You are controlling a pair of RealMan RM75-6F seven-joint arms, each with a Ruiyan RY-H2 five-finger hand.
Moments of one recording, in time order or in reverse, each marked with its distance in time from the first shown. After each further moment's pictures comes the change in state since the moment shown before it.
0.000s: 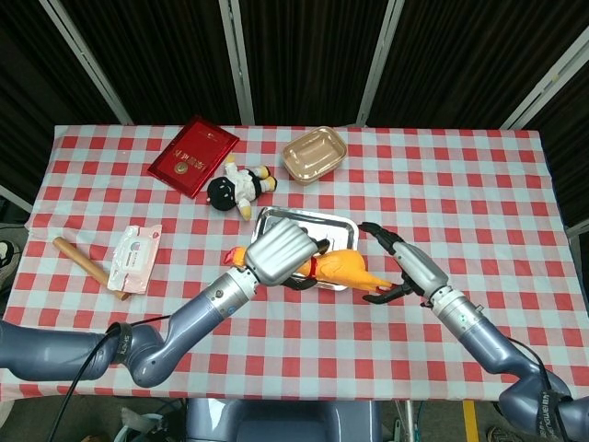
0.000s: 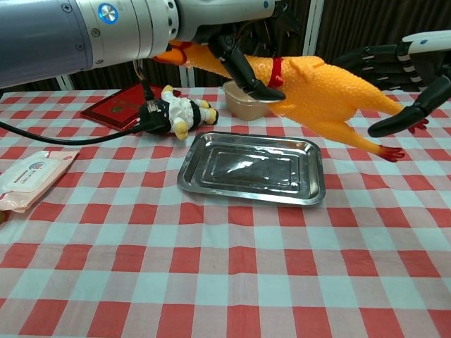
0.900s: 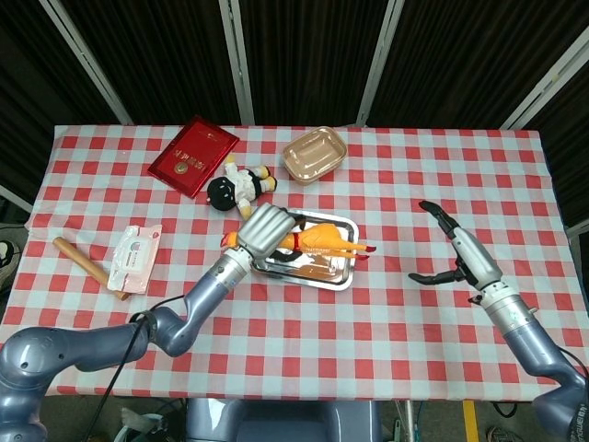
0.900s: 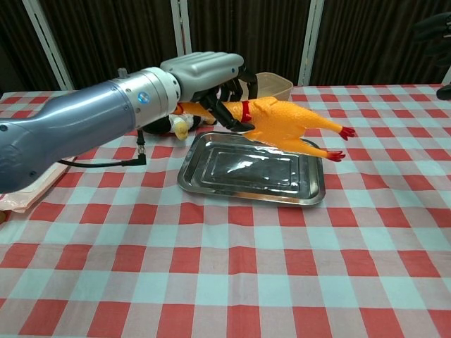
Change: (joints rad) left arm 0.052 -0.336 -0.002 0.596 0.095 -0.054 -0.294; right arm -0.107 0.051 -0.008 0.112 -0.033 0.137 0.184
